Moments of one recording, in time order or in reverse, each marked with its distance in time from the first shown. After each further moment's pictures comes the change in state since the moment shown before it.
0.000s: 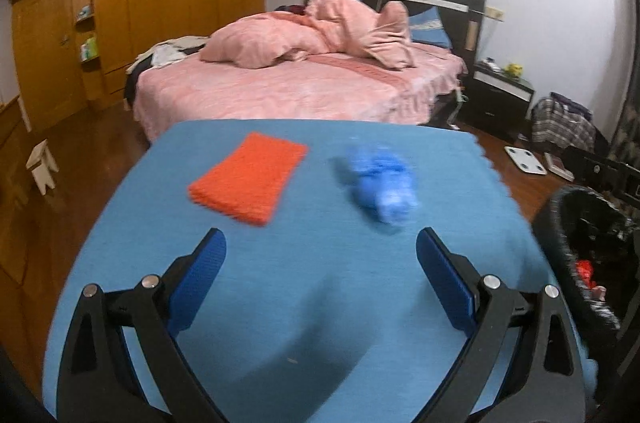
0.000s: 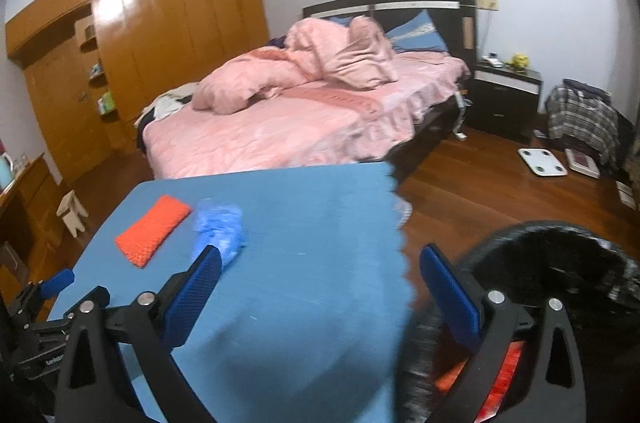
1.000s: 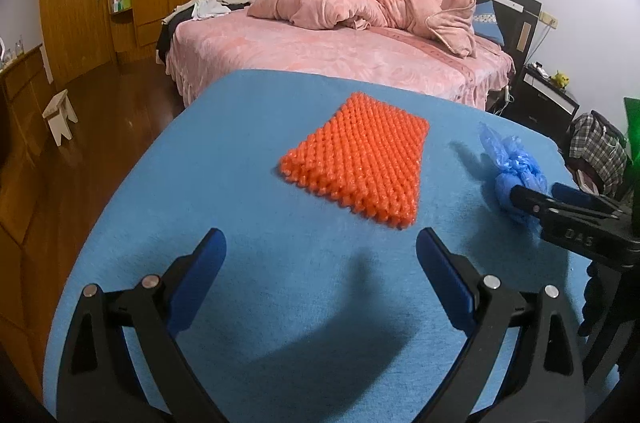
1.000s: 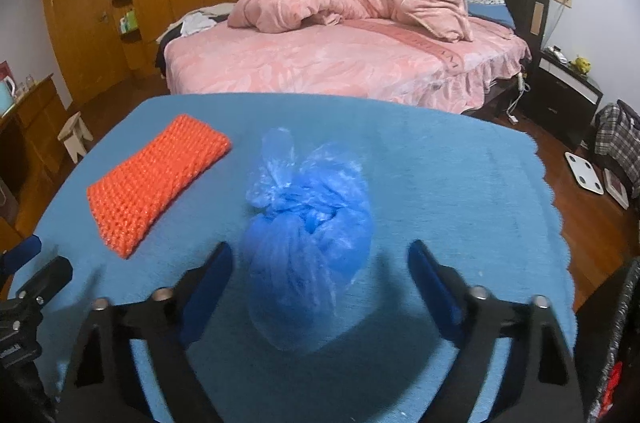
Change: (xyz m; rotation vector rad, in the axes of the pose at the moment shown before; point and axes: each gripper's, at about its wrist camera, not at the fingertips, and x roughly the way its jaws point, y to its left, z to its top) left arm 0.069 0.104 -0.008 -0.127 0.101 0.073; right arm 0.144 0.109 -0.027 -0.162 0.218 0.049
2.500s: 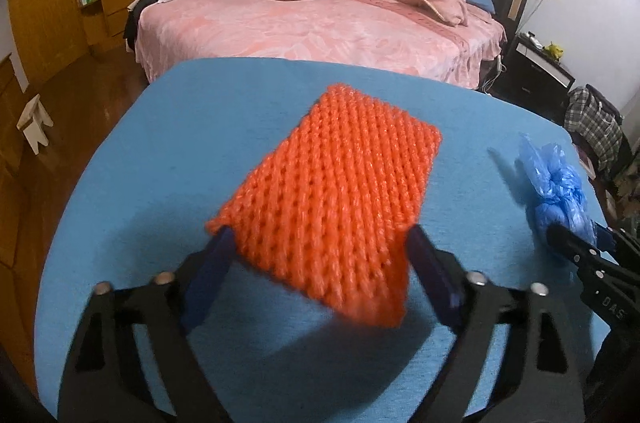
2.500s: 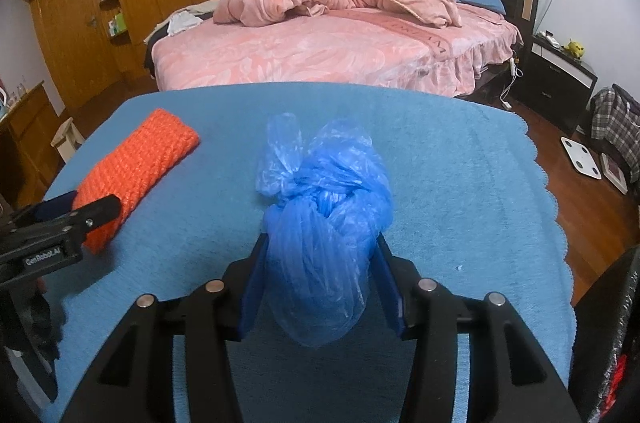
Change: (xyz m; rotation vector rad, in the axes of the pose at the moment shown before) left arm 0.084 -0.027 0.045 0.062 0.119 -0.051; right arm 0.010 -0.030 0.001 0.042 0.010 -0.033
